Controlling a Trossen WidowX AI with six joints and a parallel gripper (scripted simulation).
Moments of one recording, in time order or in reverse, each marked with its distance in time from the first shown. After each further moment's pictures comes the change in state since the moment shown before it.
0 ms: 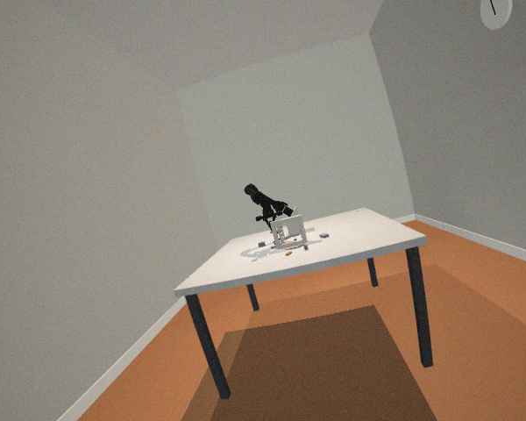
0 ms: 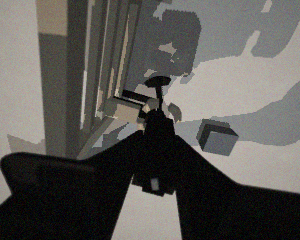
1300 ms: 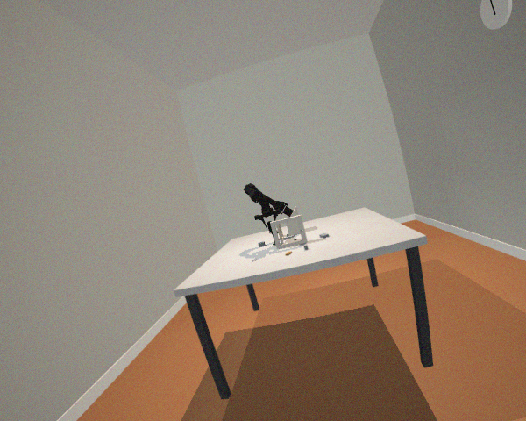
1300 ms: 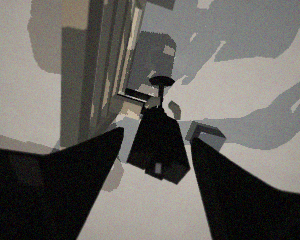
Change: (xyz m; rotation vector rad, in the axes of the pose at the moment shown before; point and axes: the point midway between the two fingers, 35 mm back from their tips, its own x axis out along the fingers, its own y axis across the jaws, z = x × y) arm -0.012 -0.007 0.003 -0.076 -0.003 0.000
